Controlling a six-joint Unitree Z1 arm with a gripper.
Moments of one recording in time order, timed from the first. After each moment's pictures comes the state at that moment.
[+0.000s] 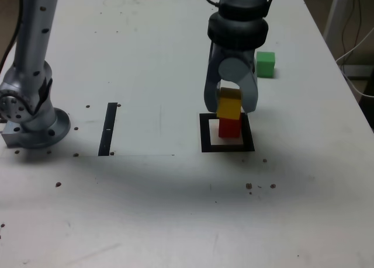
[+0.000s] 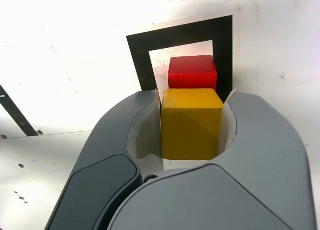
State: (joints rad) arm -0.05 2.02 -1.64 1.28 0.00 0.09
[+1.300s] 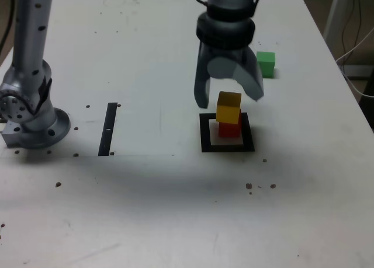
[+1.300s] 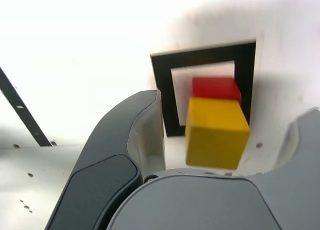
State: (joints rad) arm -0.01 1.97 -1.54 1.24 0.04 0.09
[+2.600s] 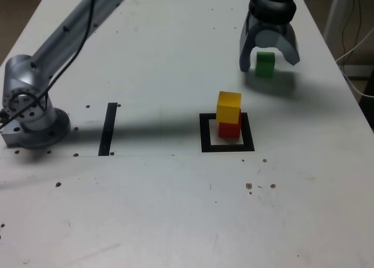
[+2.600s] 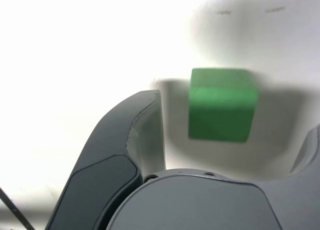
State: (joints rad) arm 0.28 2.47 -2.31 1.53 0.16 0.40
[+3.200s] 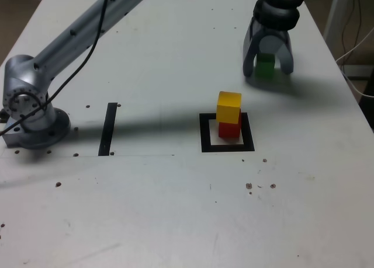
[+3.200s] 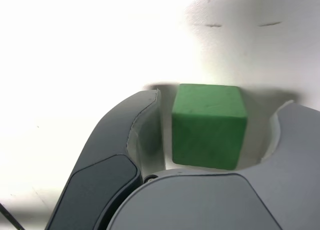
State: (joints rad) arm 0.29 2.54 -2.42 1.58 0.15 0.41
